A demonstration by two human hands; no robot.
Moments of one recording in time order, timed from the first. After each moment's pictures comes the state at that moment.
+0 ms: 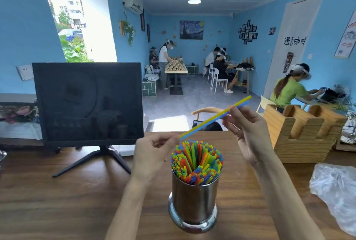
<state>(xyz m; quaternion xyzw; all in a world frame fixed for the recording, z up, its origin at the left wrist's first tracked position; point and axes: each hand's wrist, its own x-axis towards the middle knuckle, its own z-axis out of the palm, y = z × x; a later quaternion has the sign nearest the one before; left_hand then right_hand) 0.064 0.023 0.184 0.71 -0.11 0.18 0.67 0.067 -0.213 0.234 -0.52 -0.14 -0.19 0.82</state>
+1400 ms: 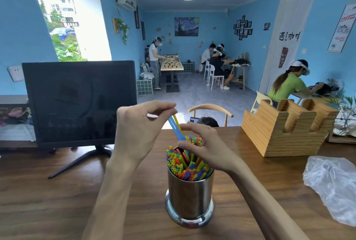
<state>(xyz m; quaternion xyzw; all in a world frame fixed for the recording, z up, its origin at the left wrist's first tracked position) 0.045 0.026 0.259 0.75 -0.23 0.40 0.47 0.073 -0.179 0.198 -0.88 -0.24 -0.12 0.39</state>
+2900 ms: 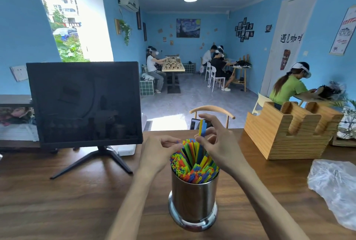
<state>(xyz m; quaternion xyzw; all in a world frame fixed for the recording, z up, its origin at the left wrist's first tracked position) 0.095 0.020 0.168 0.83 -0.06 0.12 0.53 0.080 -0.183 0.187 -0.86 -0.13 -0.23 0.43</state>
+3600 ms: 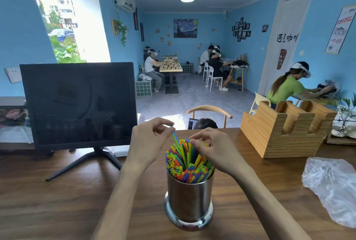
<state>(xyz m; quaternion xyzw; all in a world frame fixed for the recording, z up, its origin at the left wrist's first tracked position) 0.081 0.020 0.211 0.83 -0.13 0.25 0.48 0.074 -0.193 0.188 -0.91 -0.14 -0.17 0.37</state>
